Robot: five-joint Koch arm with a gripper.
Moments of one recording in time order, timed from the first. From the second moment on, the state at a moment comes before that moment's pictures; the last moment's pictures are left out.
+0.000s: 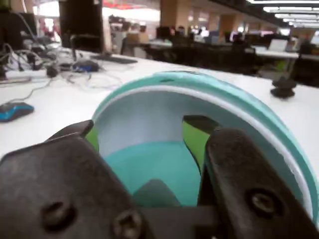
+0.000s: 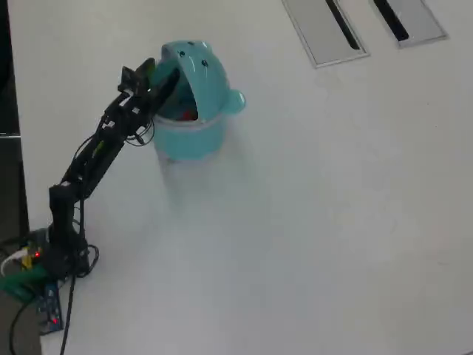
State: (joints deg) arm -39.6 71.4 57.8 8.4 -92.8
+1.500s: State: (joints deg) arm -26.6 131.2 126.3 6.2 -88.1
